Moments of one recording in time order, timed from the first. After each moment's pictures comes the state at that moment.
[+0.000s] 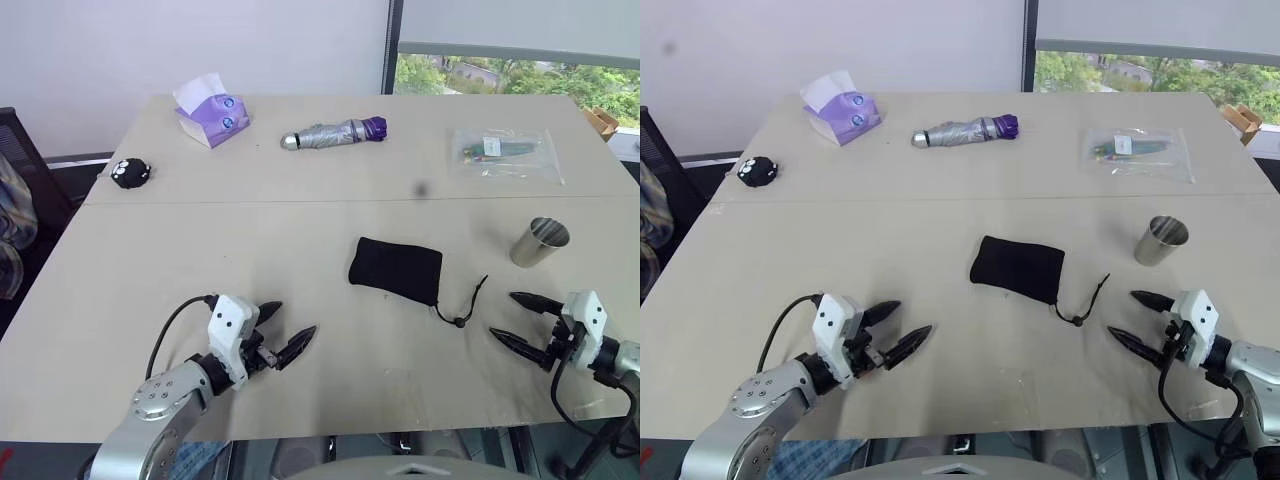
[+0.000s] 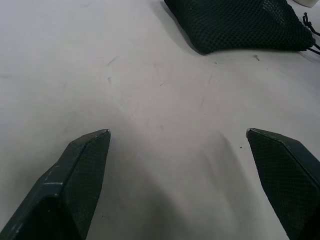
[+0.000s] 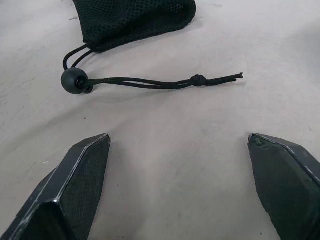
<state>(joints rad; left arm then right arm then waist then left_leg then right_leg) 0.36 0.51 0.10 -0.54 -0.46 0.45 -0.62 0.14 -0.67 -0.23 0.16 0.42 -0.09 1.14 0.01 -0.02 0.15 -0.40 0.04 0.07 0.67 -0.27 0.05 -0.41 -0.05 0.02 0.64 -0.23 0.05</state>
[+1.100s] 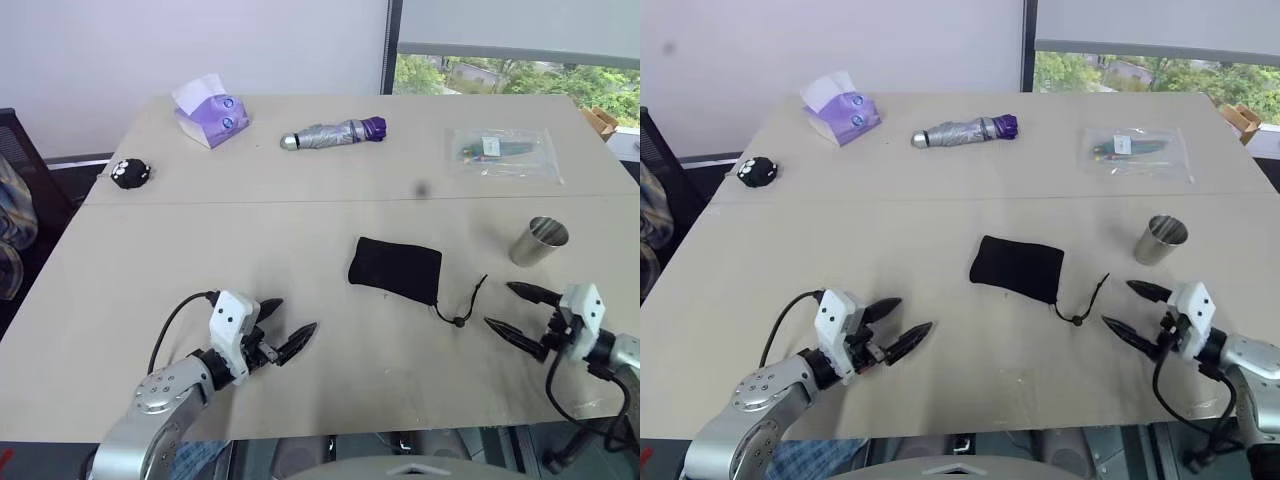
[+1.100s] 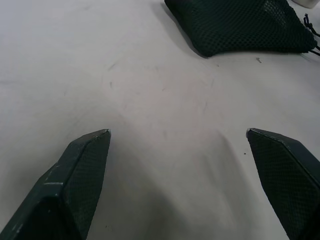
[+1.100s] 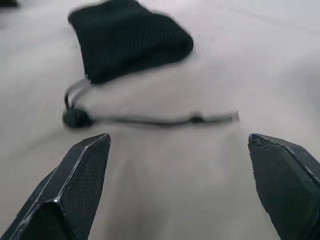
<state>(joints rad) 0.33 0.53 0.10 -0.52 -0.46 0.47 -0.62 0.09 -0.63 -0.18 0.05 0.41 -0.04 1.06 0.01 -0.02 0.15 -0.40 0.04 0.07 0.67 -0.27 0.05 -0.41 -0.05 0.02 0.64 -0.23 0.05</state>
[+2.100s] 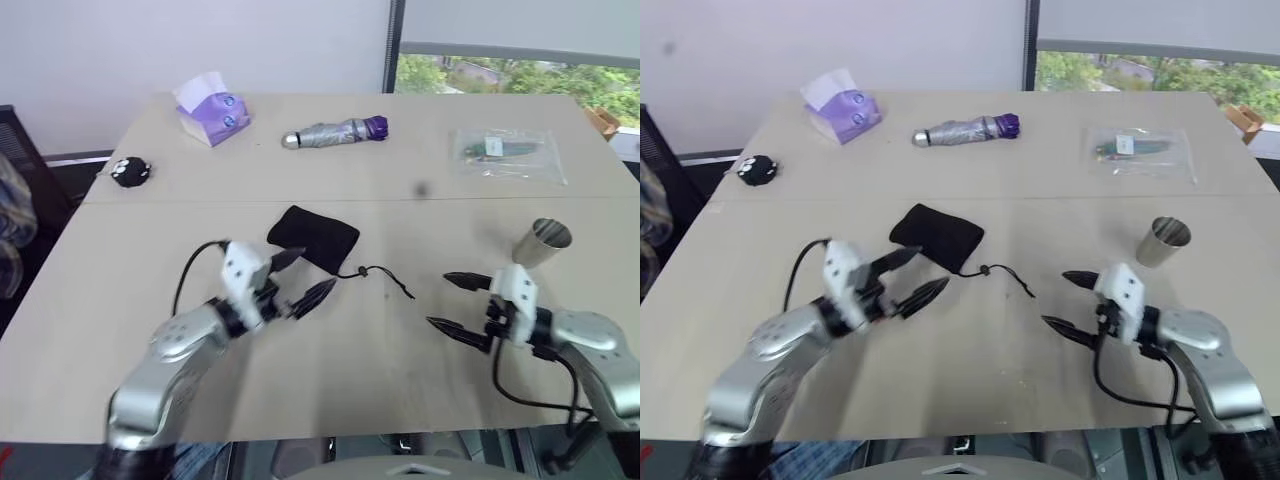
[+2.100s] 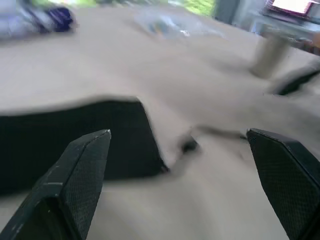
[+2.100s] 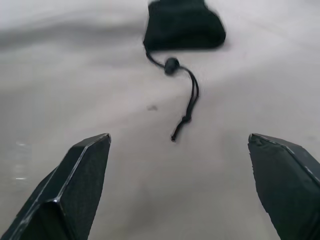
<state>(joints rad) -0.02 0.45 0.03 -0.45 -0.45 0.45 -0.58 0.12 -0.61 -0.07 -0.32 0.42 0.21 0.99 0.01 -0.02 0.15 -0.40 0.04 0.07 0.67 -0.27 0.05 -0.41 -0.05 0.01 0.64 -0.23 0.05</state>
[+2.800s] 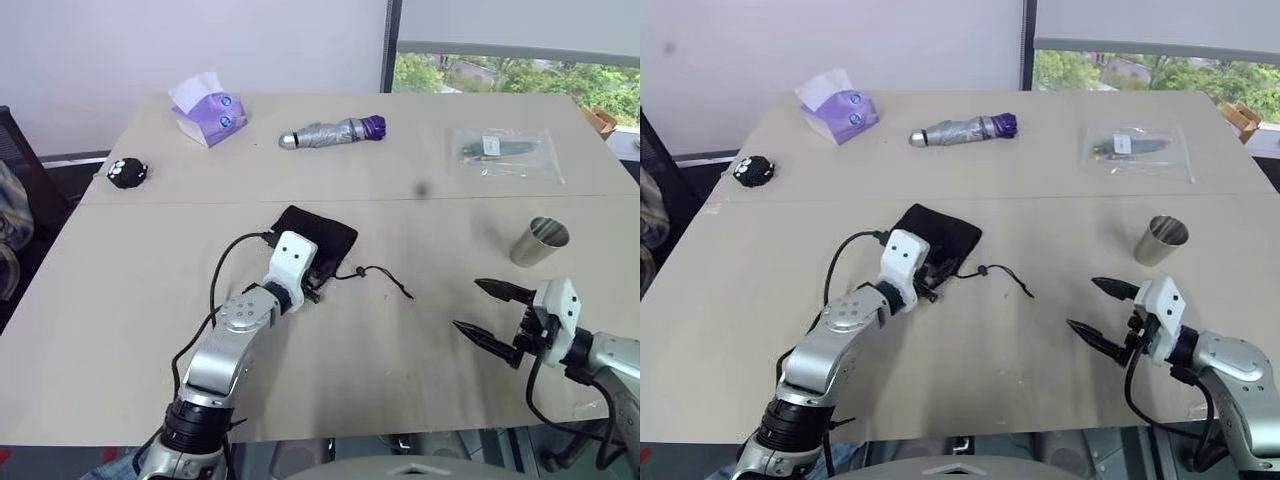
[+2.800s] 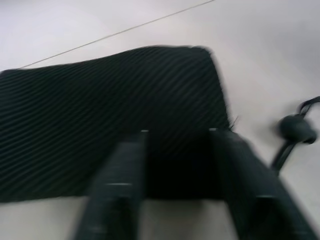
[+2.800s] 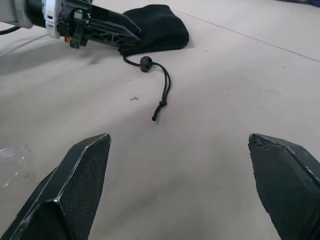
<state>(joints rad) -0.14 0.35 -0.14 -0.32 -0.13 0.57 -0.31 0.23 -0.63 -0.18 -0.35 0.48 0.19 0.97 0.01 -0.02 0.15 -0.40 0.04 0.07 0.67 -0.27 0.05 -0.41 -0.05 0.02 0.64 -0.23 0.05</state>
